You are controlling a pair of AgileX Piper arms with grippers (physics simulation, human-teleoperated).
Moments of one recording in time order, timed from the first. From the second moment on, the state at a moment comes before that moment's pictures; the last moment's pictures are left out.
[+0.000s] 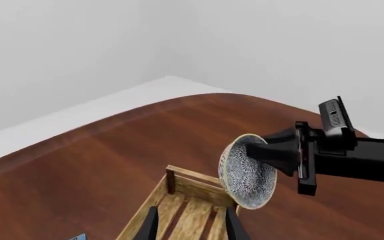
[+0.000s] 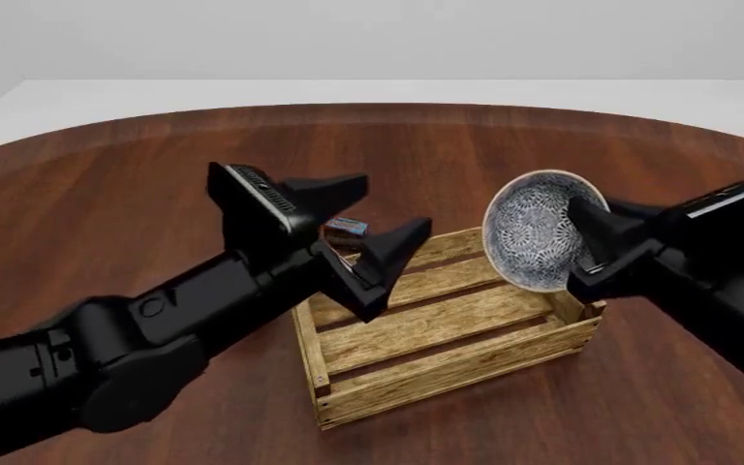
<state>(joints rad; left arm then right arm) -0.87 1.26 -0.79 -0.40 0.00 0.36 0.84 -0.60 -0.03 -0.07</state>
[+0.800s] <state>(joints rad) -0.90 1.38 -0.81 -0.49 -0.09 0.50 0.81 -0.56 -0.02 -0.10</state>
